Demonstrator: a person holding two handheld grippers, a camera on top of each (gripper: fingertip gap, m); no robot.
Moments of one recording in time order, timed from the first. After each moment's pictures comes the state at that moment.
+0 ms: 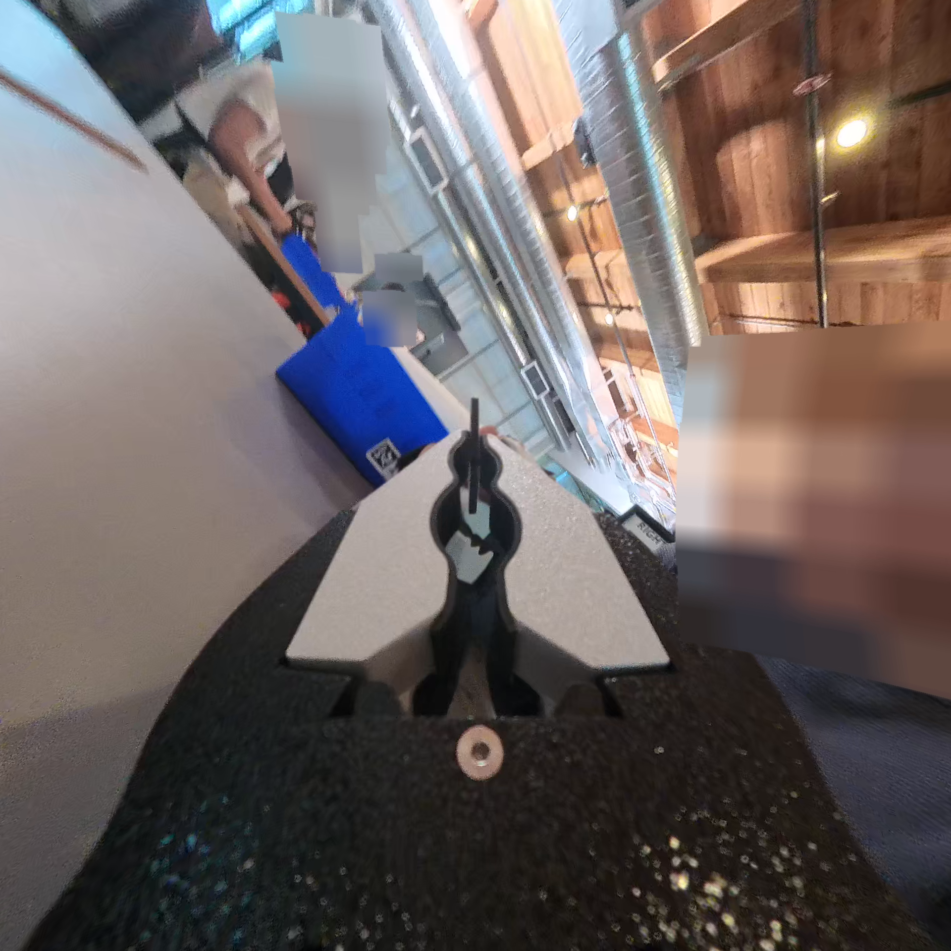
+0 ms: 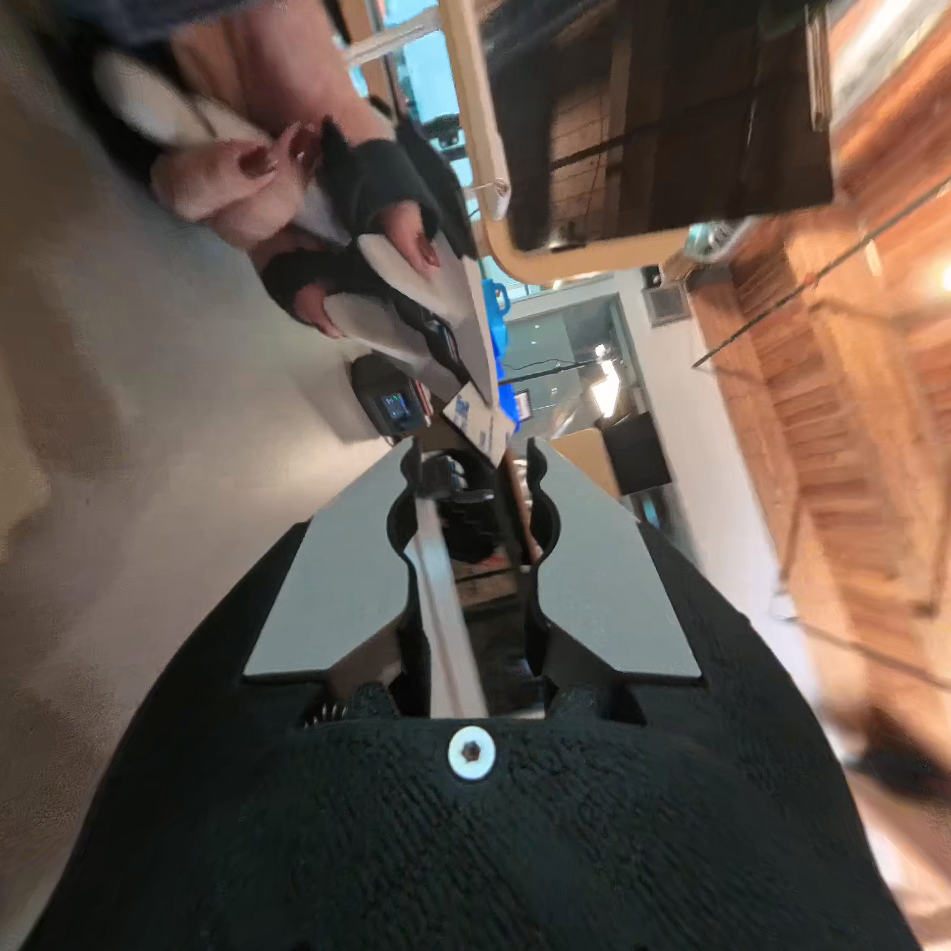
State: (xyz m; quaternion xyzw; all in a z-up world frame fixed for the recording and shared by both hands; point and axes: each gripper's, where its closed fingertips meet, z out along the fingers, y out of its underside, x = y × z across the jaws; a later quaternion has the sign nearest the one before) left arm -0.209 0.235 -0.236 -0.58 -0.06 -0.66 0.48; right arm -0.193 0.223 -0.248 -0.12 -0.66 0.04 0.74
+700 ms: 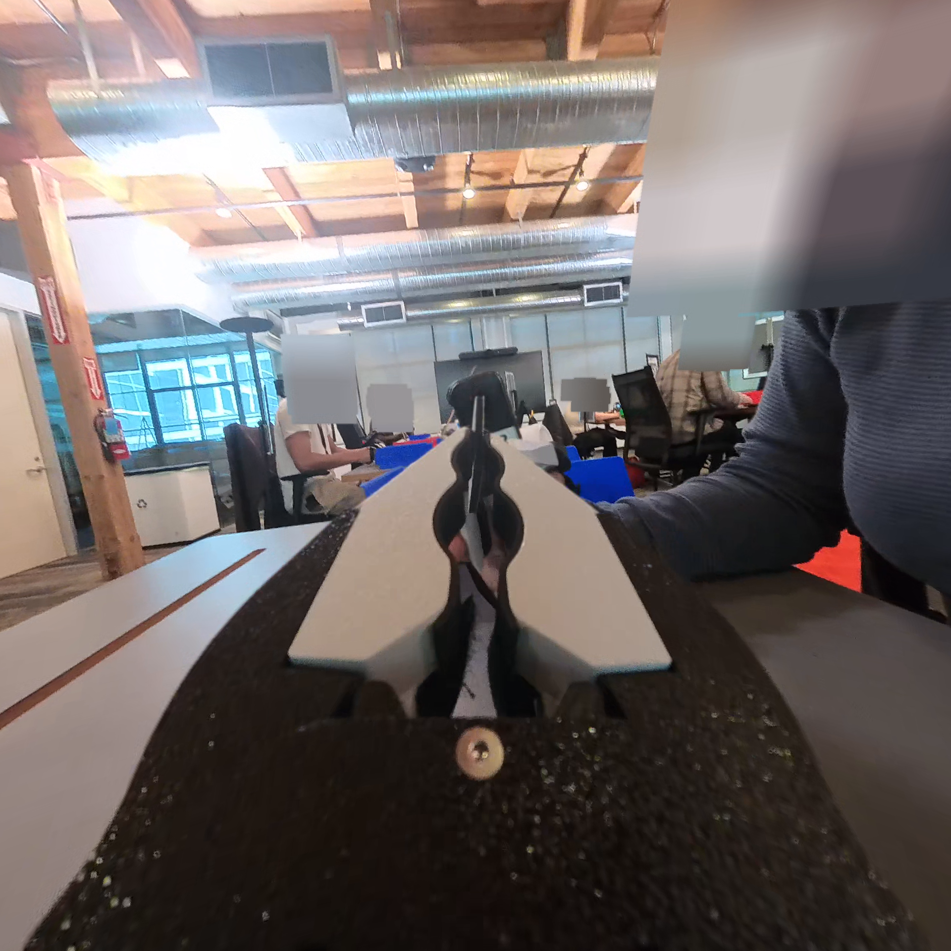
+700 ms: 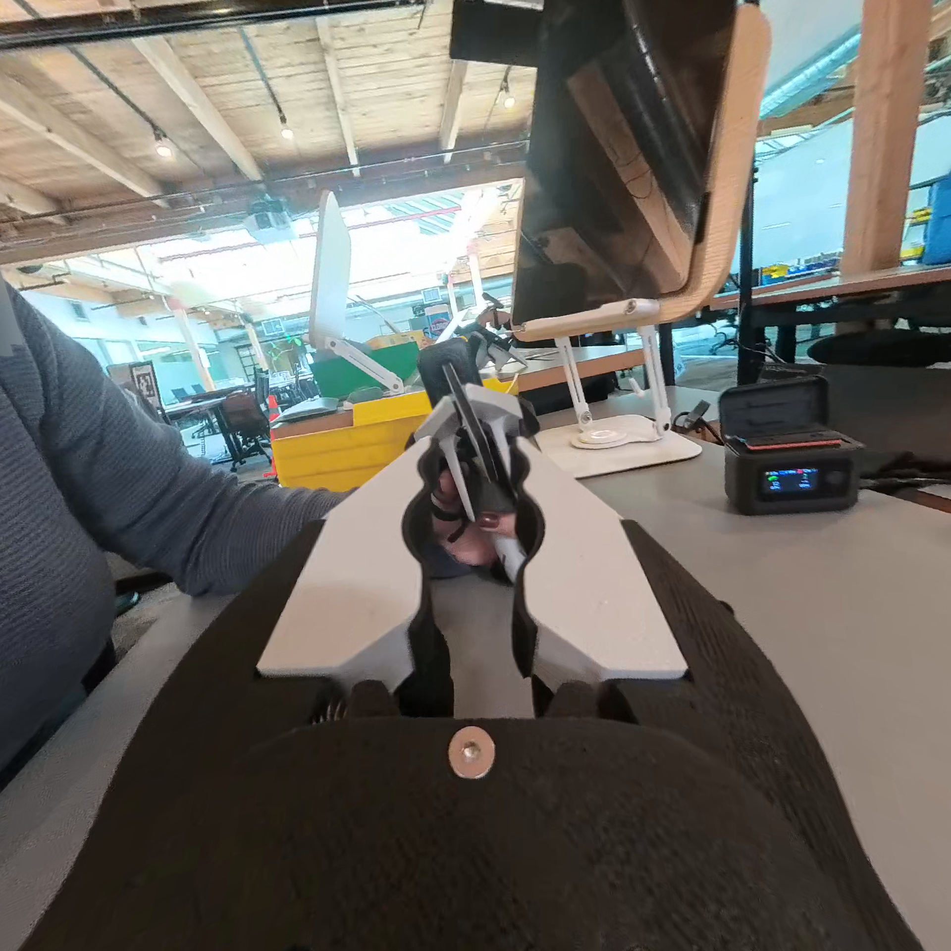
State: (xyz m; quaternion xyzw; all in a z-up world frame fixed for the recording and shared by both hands) left arm -0.172 0.192 -0.194 -0.45 0.27 -0.34 0.78; right arm -0.170 0.198 -0.207 -0.36 -0.50 0.72 0.32
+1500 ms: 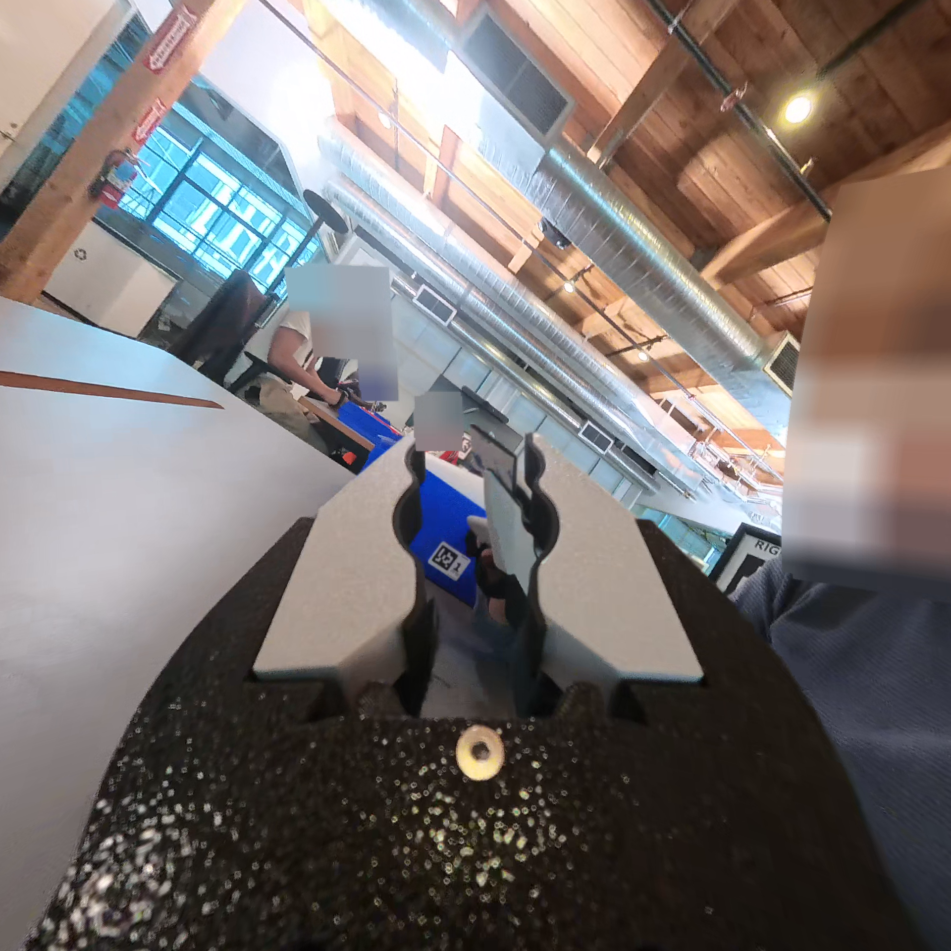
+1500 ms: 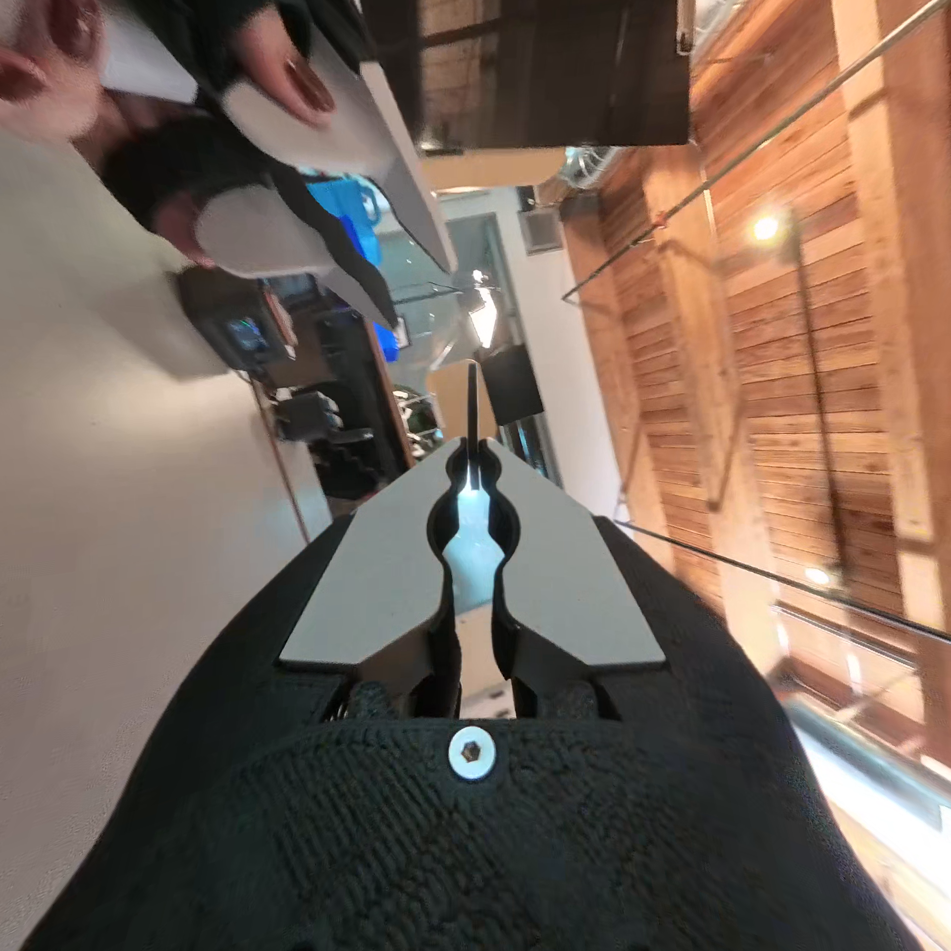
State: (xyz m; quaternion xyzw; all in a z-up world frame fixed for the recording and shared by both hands) left arm -0.233 0.234 -0.206 -0.52 -0.01 -0.54 0.66; right arm -0.177 0.252 -0.206 -0.15 -0.56 -0.08 0.81
